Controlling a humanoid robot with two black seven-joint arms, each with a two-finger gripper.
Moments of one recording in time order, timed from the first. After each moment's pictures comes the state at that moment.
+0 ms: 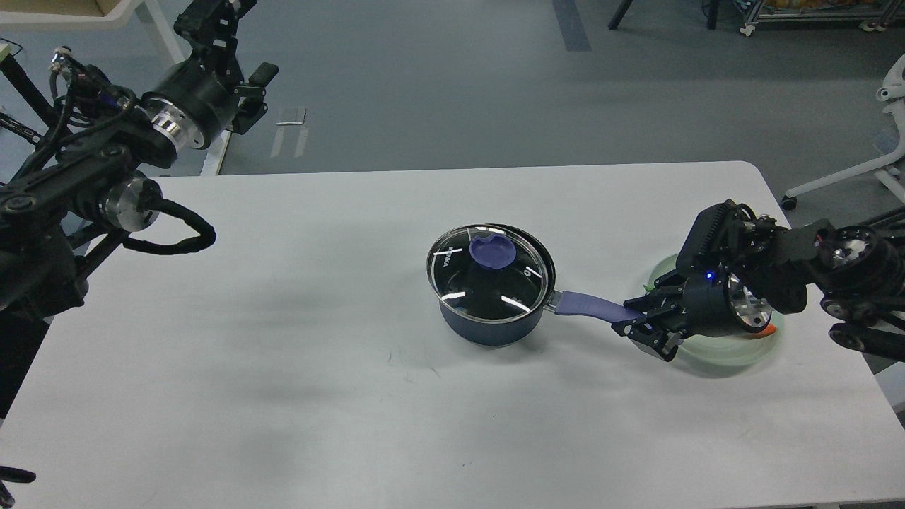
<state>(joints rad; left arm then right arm) -1.03 0.55 -0.39 -0.96 0.40 -0.09 -0.33 1.38 -0.80 -0.45 1.49 -1.76 0.22 0.28</state>
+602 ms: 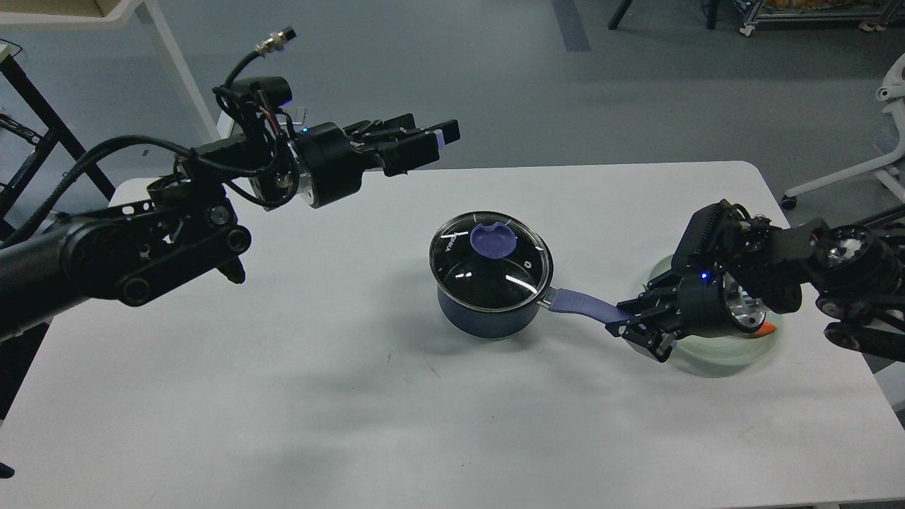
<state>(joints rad) -1.06 0.48 -0.26 -1.19 1.44 0.02 -0.34 1.38 -0.80 -0.44 1.50 -1.75 0.21 0.29</state>
